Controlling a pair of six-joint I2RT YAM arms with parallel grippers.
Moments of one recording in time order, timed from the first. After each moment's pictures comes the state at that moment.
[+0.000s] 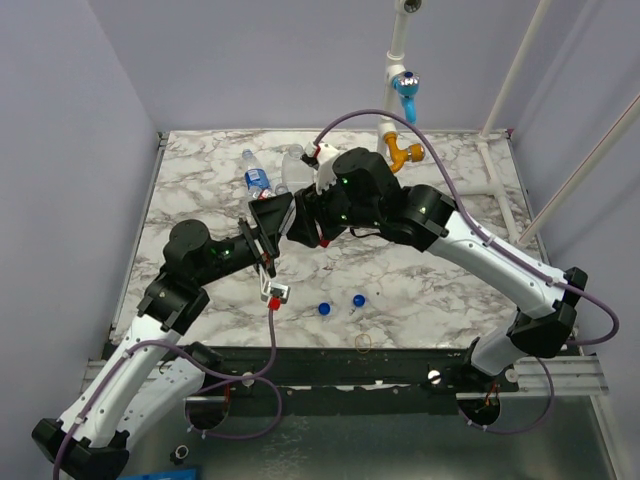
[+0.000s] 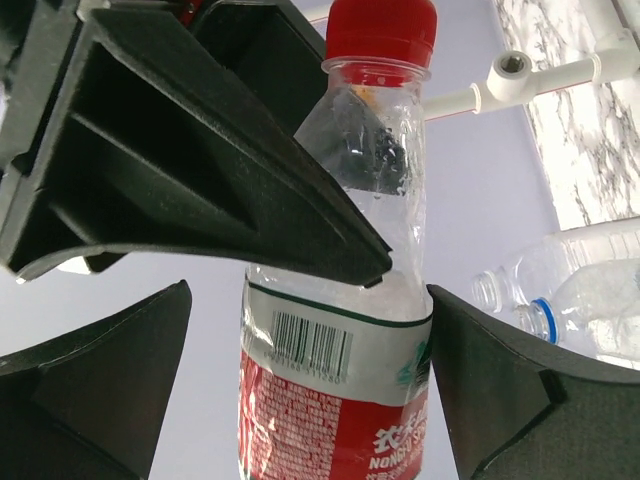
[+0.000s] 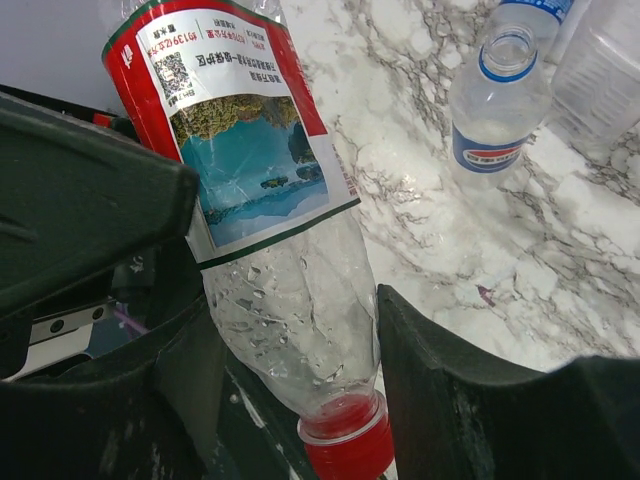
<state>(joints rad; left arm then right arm) -0.50 0.70 0.78 -0.14 0.59 1.82 0.99 1.55 1.75 -0.71 -0.09 0.31</state>
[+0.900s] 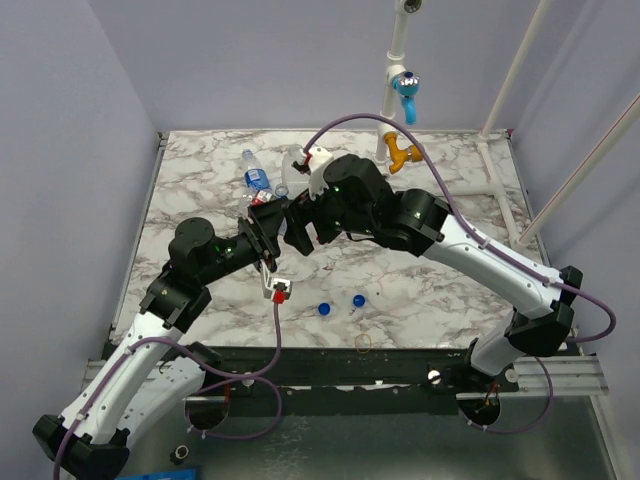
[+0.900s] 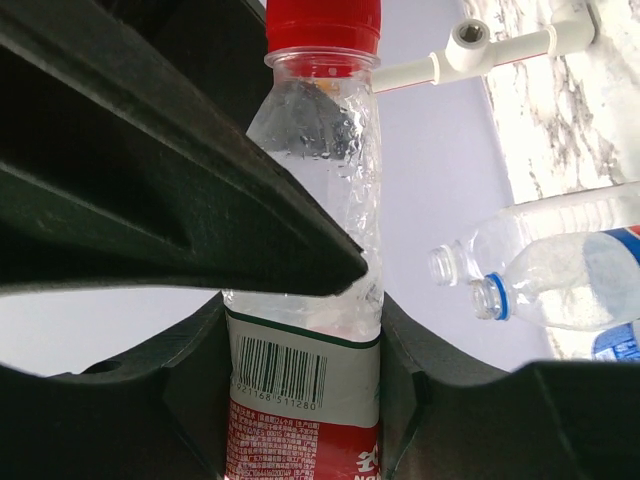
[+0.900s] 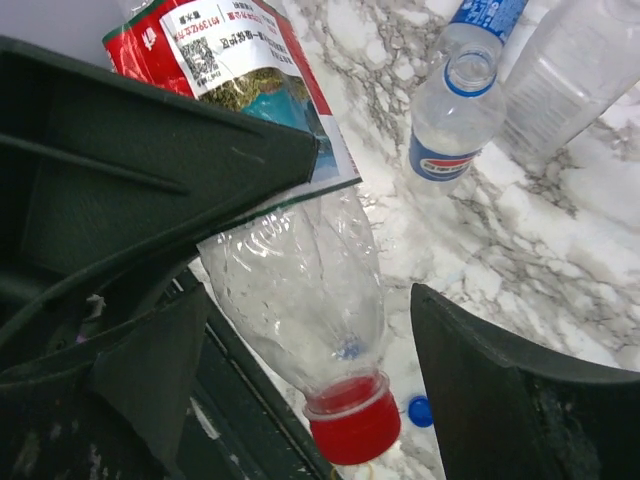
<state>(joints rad) -0.50 0.72 0.78 -0.18 0.51 1.80 1.06 1.59 1.81 -0.76 0.08 0.22</state>
